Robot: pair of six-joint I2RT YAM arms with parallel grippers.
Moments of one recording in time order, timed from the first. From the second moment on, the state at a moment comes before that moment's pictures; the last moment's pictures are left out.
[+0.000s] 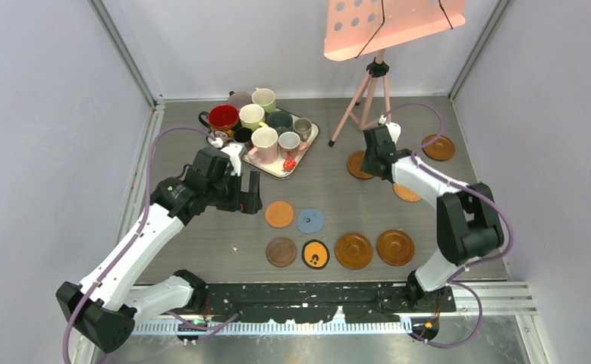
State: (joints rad) left arm -0.54 1.04 1.08 -0.89 0.05 -0.33; right arm 0.32 1.63 1.05 -0.29 0.30 0.53
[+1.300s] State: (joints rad) left arm -0.54 0.88 0.98 -0.96 -0.25 -0.26; right arm 0.26 1.82 1.14 -0.40 -0.02 0.50
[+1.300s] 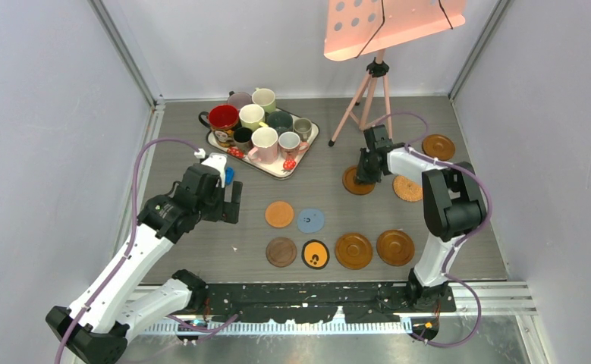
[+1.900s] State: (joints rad) left arm -0.54 0.86 0.98 -0.96 -0.26 -0.26; right arm 0.38 1.63 0.91 -0.42 -0.05 0.56
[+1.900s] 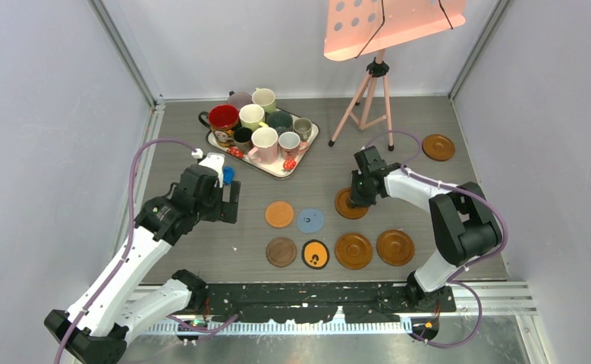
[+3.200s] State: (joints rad) left arm -0.54 0.86 0.98 -0.96 -0.26 -0.26; right arm 0.30 1.43 1.05 -0.50 0.10 0.52
